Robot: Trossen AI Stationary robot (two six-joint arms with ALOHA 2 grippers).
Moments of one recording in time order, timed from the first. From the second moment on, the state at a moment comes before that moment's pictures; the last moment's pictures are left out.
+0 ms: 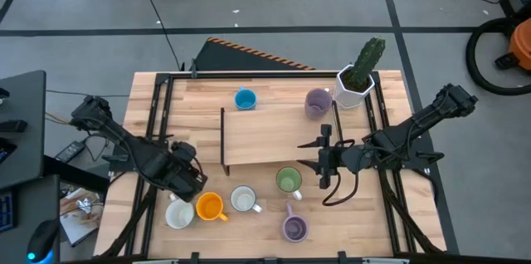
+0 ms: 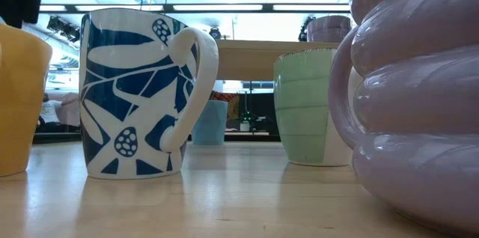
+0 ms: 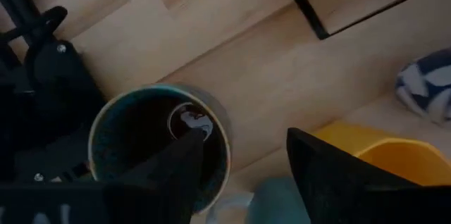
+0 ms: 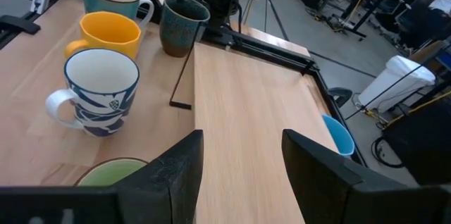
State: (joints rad) left arm -0.63 1.38 1.20 -1.41 -0.25 -1.68; right arm 0.48 1.18 0.87 -0.15 0.64 -0.12
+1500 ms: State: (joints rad) left arm -0.66 1.35 0.88 -1.10 -0.13 -1.46; right arm 0.49 1.22 0.87 -0.10 0.63 -0.14
